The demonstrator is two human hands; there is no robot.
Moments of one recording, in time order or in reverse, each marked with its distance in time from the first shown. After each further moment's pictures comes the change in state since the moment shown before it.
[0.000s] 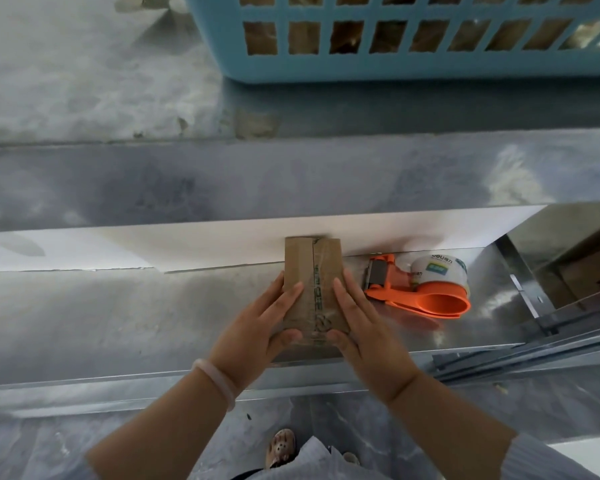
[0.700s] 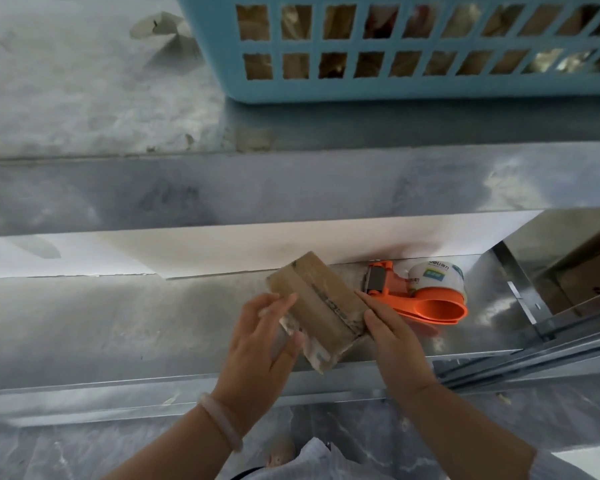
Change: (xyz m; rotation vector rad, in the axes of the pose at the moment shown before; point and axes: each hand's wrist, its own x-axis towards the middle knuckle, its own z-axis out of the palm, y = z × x) left_hand -0.011 0.044 -0.002 -0.112 0.255 -0.262; right_hand -0.001 -0.024 -0.029 0.742 0.201 0.605
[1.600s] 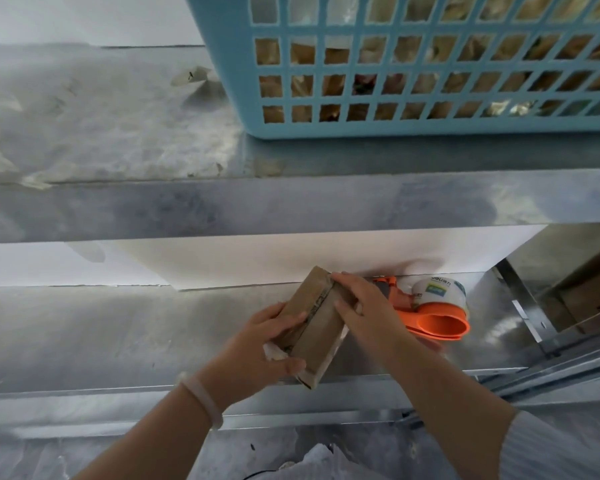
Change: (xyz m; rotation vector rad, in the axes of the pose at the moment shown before) left_hand 0.023 -0.011 -0.034 -0.266 -0.458 -0.215; right_hand 0.042 -0.033 0.015 -0.593 -0.207 -0.240
